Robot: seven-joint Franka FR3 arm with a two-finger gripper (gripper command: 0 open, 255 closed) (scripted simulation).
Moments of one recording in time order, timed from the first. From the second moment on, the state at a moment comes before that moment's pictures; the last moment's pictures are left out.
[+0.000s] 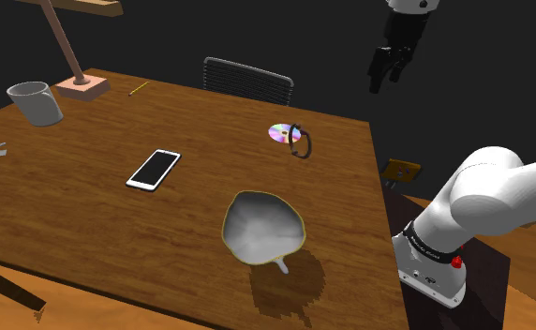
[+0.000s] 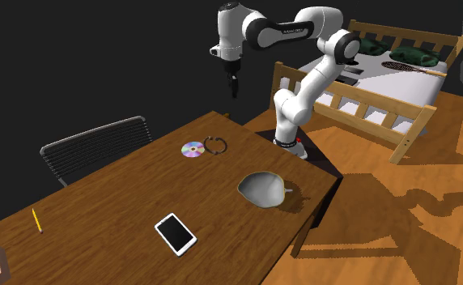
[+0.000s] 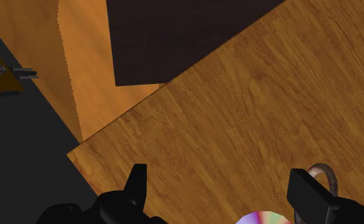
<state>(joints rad) 0.01 -0.76 -0.03 -2.32 -0.11 1.50 0.10</state>
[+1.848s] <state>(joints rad) 0.08 -0.29 0.15 -2.29 0.01 1.95 0.37</state>
